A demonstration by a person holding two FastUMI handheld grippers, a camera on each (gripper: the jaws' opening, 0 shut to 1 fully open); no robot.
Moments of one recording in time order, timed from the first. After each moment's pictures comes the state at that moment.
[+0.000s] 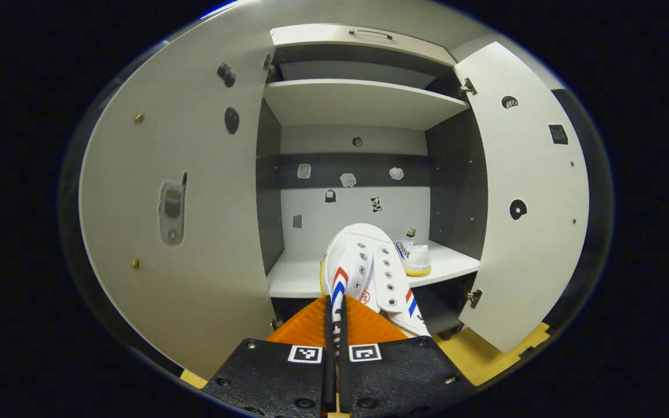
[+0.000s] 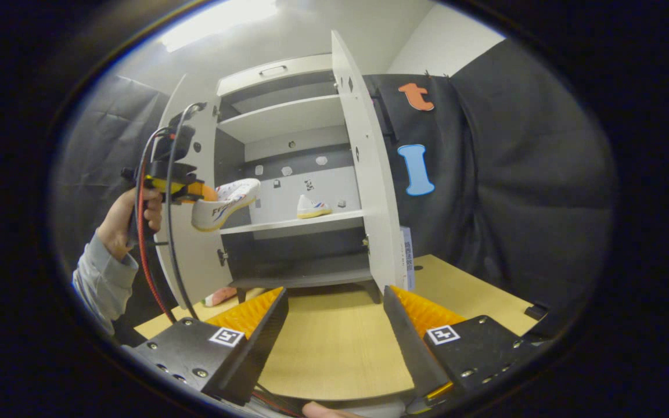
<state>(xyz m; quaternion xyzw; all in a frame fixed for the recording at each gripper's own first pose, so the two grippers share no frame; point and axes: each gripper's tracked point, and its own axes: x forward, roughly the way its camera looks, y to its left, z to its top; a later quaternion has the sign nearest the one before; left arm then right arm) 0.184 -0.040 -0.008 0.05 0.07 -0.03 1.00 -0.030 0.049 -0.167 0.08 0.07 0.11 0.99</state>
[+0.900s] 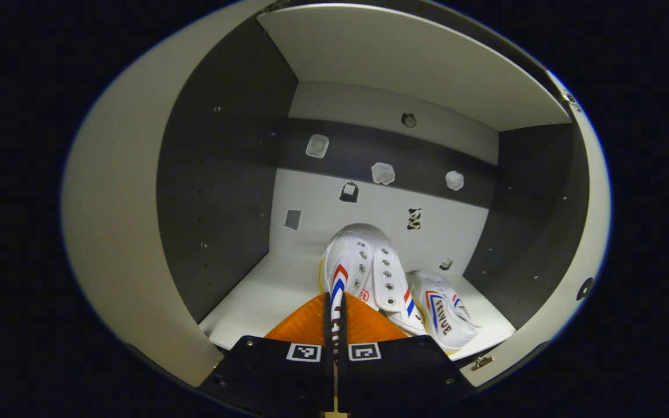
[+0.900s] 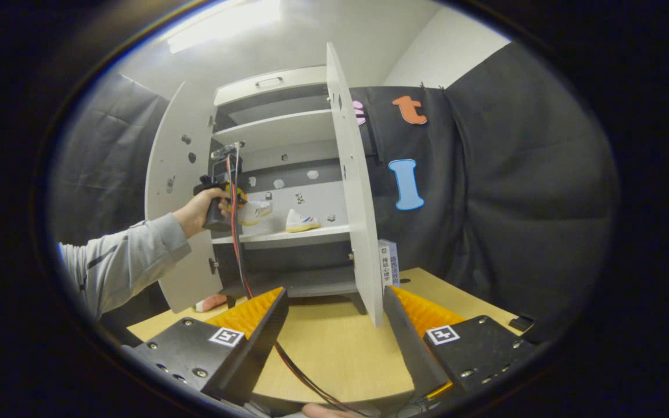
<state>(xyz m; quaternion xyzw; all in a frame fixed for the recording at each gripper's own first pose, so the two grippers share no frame) 0.375 -0.030 -0.040 -0.06 0.16 0.04 0.98 -0.031 0.021 -0.156 0.08 0.03 0.09 0.99</state>
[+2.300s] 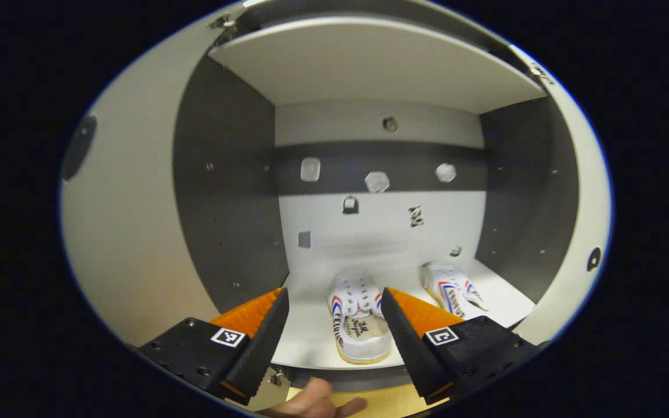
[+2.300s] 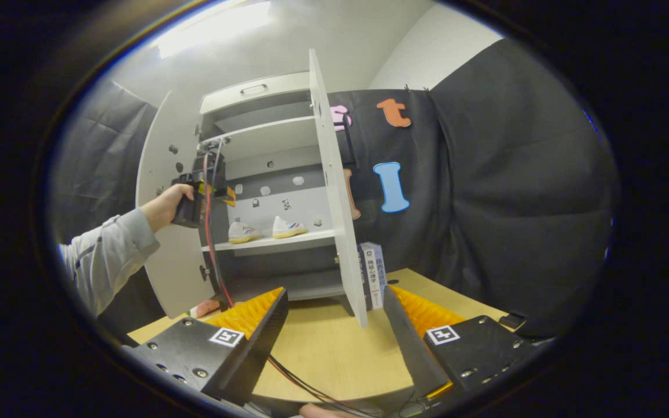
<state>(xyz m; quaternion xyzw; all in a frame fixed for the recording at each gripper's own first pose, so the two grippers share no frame) 0.311 -0.022 0.029 0.03 0.11 0.01 0.99 -0.045 -0.003 -0.150 0.09 0.02 0.06 0.99</state>
